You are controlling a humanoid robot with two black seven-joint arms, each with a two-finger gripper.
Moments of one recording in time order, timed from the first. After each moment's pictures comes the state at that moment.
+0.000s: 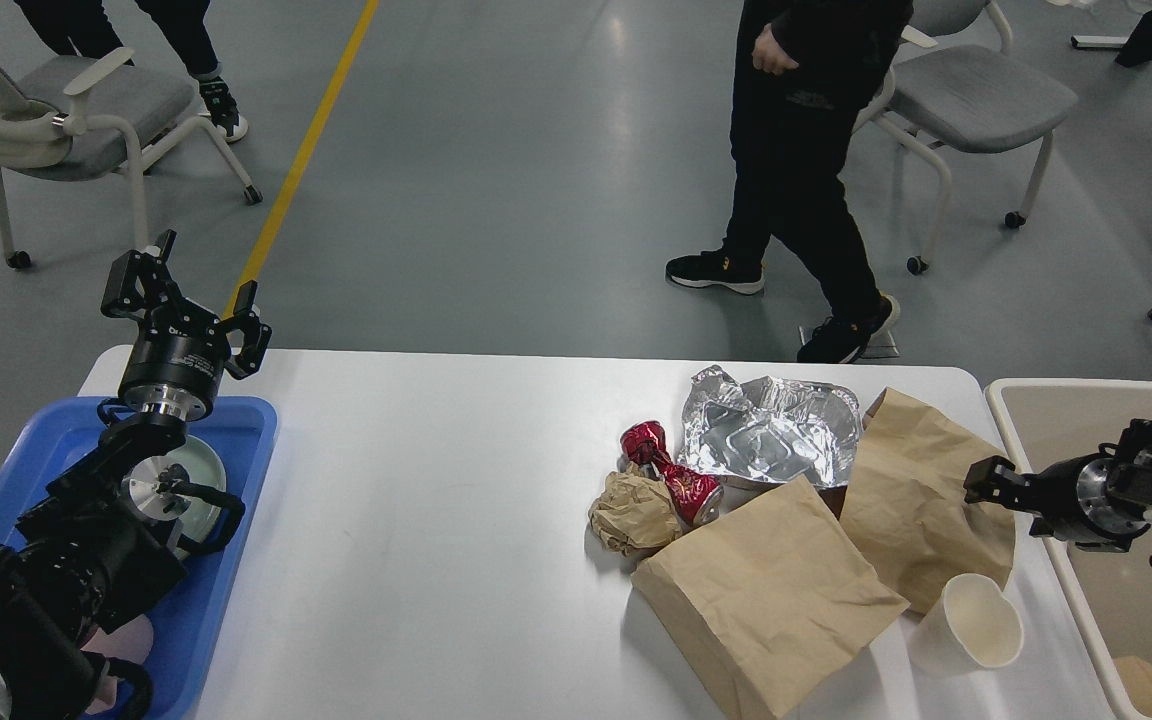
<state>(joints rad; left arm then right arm) -0.84 0.12 -0.63 0.01 -0.12 -0.61 -0.58 1.14 -0.48 -1.13 0.68 -0.05 0.28 0.16</state>
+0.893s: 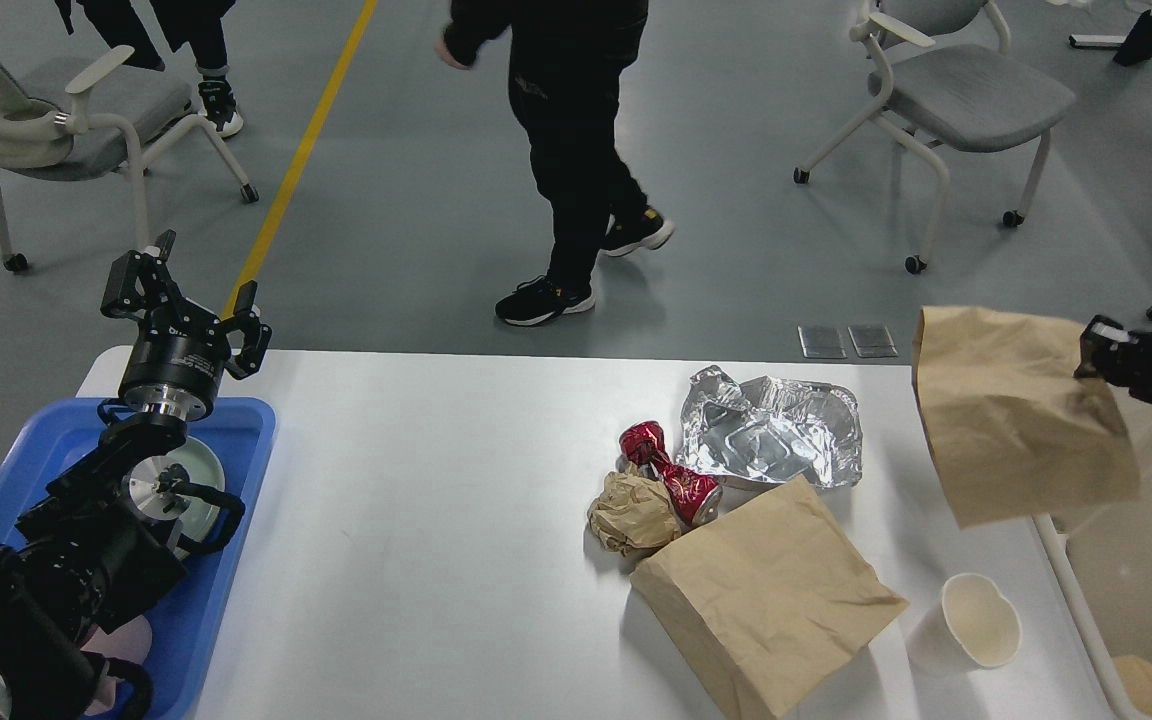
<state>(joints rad) -0.84 0.12 -0.63 0.01 -0.12 -0.61 -0.58 1.53 -0.71 -1.09 0.75 -0.04 0.40 0.14</state>
